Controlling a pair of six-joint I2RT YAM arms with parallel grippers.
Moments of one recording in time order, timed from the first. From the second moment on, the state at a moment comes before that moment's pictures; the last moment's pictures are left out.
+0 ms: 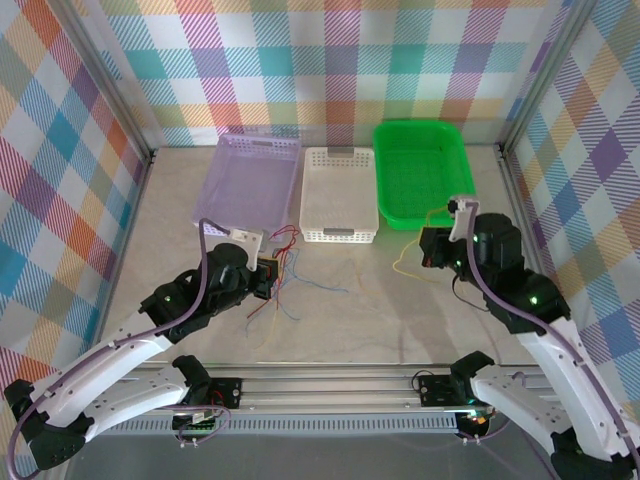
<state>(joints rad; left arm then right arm) -0.81 0.83 0.84 -0.58 -0.19 -0.42 0.47 0.80 1.09 -0.76 0.01 0.39</state>
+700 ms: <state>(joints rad) -0.81 0.86 0.82 -0.54 -0.27 -0.28 0.11 1.40 1.51 -0.71 -0.33 0.44</state>
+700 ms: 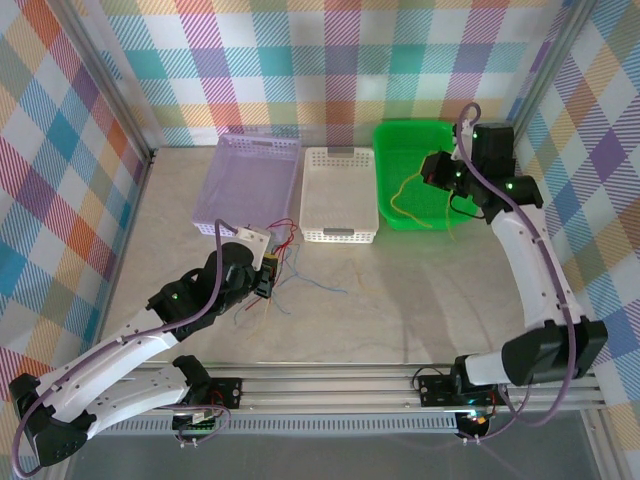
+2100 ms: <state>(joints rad) -0.81 0.88 0.82 -0.54 -0.26 -0.26 0.04 2.15 2.15 -0.95 -0.34 0.41</state>
